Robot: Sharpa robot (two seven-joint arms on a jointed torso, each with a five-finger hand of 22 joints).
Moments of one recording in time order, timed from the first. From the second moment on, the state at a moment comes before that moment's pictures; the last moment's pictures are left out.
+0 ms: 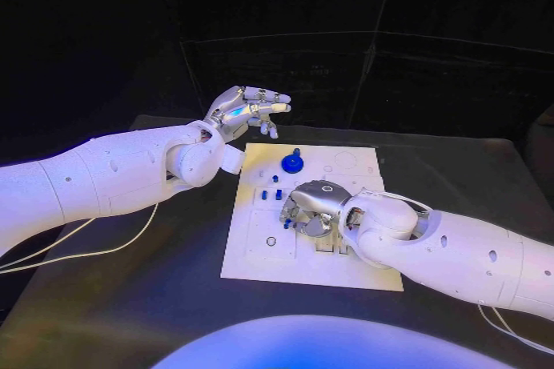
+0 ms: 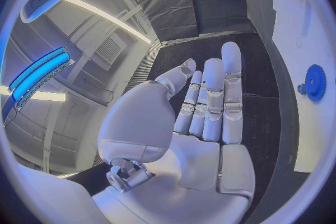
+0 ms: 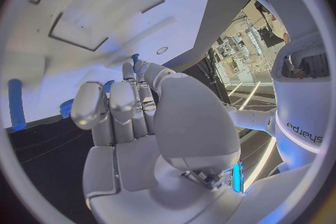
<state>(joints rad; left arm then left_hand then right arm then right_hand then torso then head) 1.22 -0.75 -0.09 1.32 -0.06 -0.07 0.52 1.22 -0.01 0.43 -0.22 0.05 0.98 0.19 0.17 0.07 1.02 0.12 0.27 0.07 1.22 0.02 1.02 0.42 0.17 1.24 0.12 0.61 0.51 1.01 -0.58 -0.04 1.55 -1.72 -0.20 -0.08 1.44 -0.10 0.49 0.00 0.17 1.11 0.15 0.08 0.07 1.24 0.07 0.09 0.07 1.46 -0.01 1.12 0.96 0.10 1.31 0.09 1.34 1.15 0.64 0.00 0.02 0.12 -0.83</state>
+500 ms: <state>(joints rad) 1.22 -0.75 -0.09 1.32 -0.06 -0.07 0.52 1.22 -0.01 0.43 -0.22 0.05 0.98 0.19 0.17 0.07 1.02 0.12 0.27 0.07 1.22 0.02 1.02 0.42 0.17 1.24 0.12 0.61 0.51 1.00 -0.57 -0.04 1.54 -1.75 -0.17 -0.11 1.42 -0.12 0.49 0.00 0.17 1.08 0.17 0.06 0.07 1.21 0.09 0.07 0.07 1.47 -0.01 1.13 0.96 0.10 1.31 0.10 1.34 1.15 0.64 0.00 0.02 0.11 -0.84</state>
